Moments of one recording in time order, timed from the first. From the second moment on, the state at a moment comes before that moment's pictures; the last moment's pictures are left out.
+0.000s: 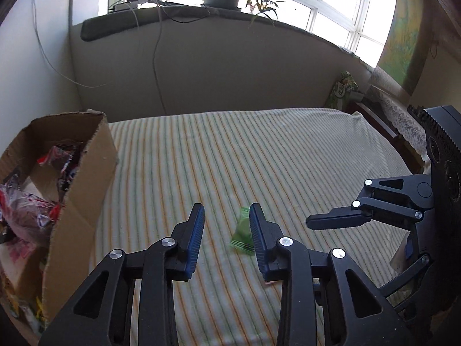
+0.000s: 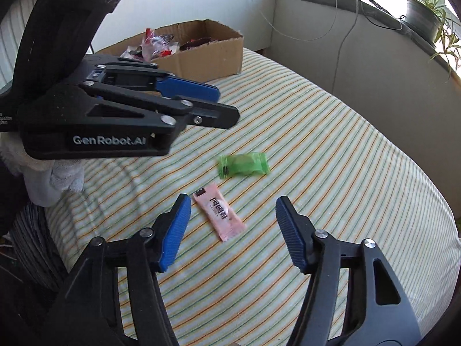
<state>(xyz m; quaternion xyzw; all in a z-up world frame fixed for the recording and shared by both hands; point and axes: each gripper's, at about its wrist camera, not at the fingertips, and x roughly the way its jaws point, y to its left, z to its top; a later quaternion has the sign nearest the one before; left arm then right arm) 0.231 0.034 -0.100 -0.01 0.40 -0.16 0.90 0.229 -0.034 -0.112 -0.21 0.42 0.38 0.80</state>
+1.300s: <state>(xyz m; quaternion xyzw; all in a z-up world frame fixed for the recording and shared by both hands) 0.240 0.016 -0.123 0.03 0.44 -0.17 0.88 0.223 -0.028 -0.132 -0.21 0.43 0.40 0.78</state>
